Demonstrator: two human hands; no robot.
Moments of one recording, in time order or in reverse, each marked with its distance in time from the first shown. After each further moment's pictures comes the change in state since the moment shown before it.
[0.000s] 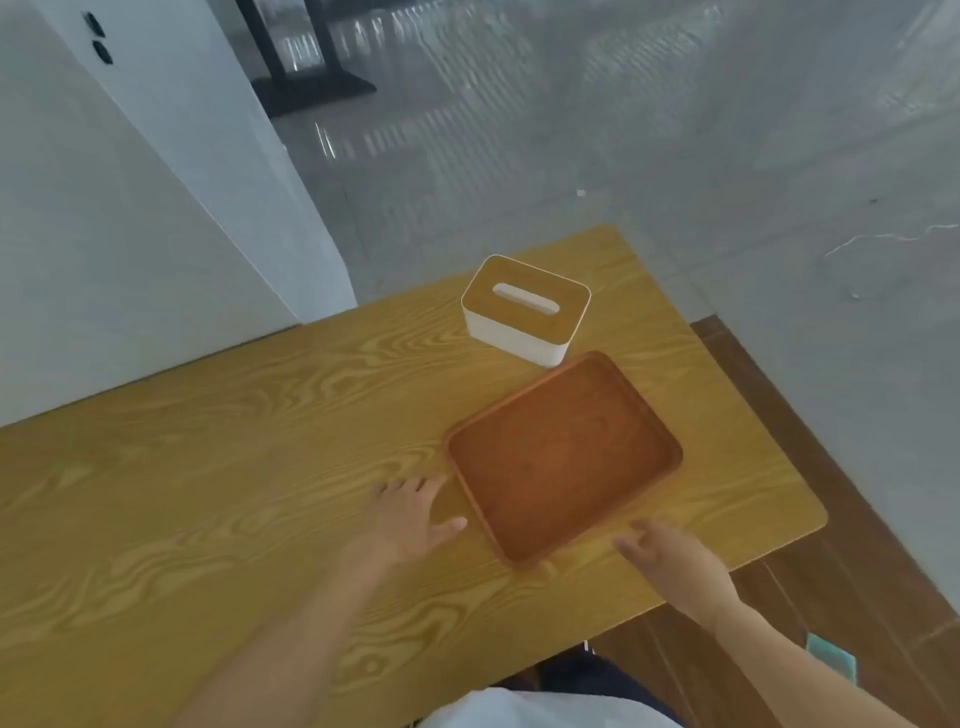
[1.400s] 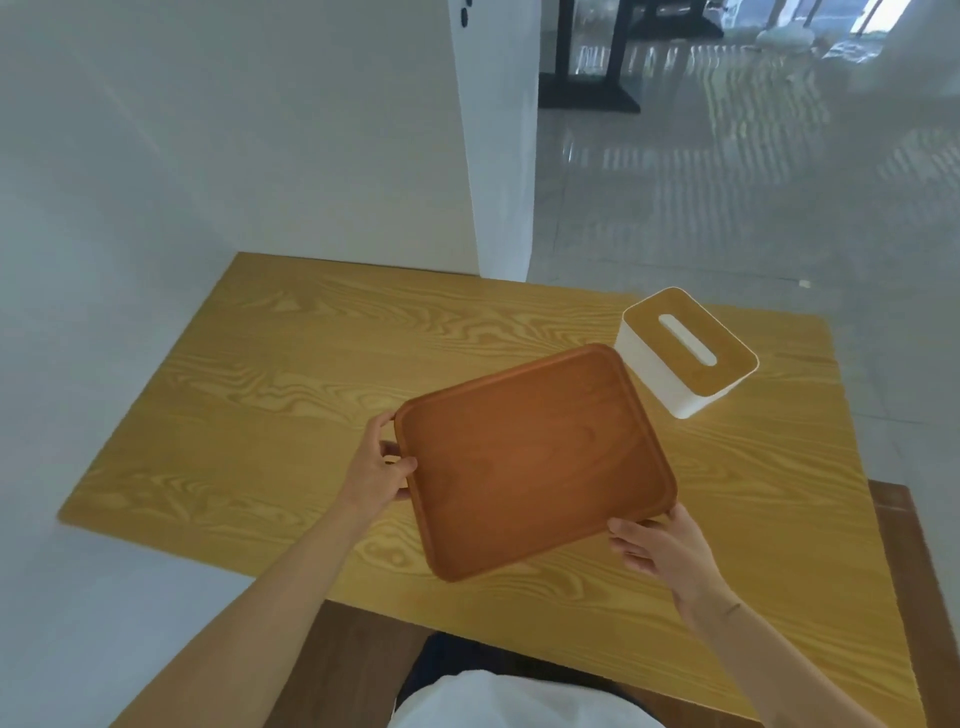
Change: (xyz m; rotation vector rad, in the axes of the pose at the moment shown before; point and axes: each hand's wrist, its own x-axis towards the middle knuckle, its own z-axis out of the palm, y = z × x) left_hand -0.132 -0.024 0.016 -1.530 0.681 -0.591; right_hand 0.028 -0.085 -0.044 0.855 -0.308 -0.162
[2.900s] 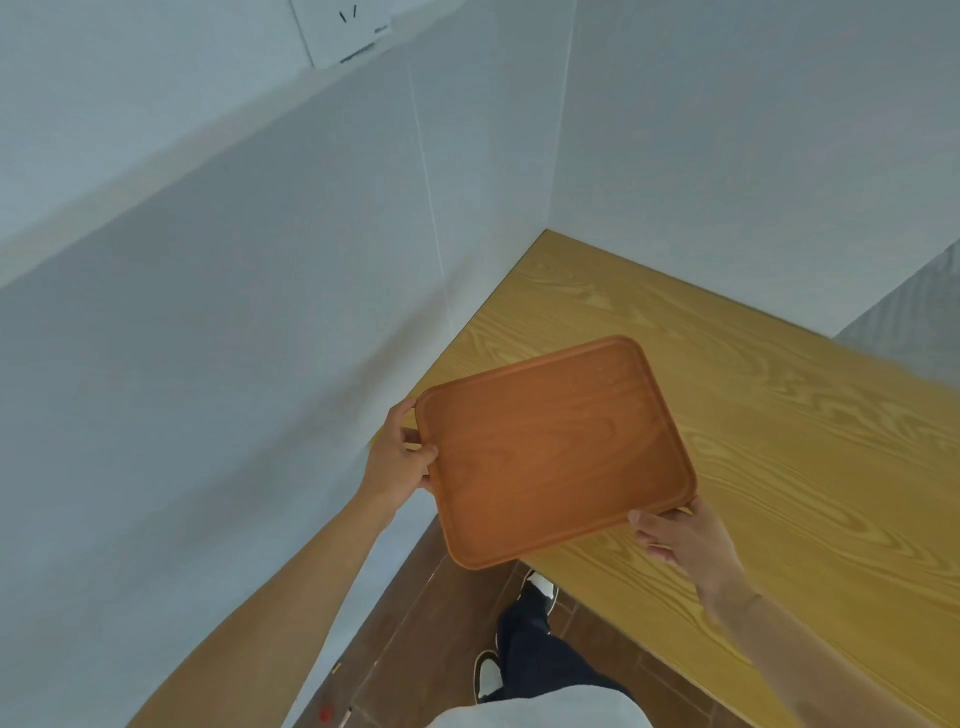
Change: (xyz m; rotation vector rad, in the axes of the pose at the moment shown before) left_hand 0.017 -0.132 -0.418 -0.184 0.313 -0.052; right_hand -0.013 0.004 0.440 -0.318 -0.221 -0.097
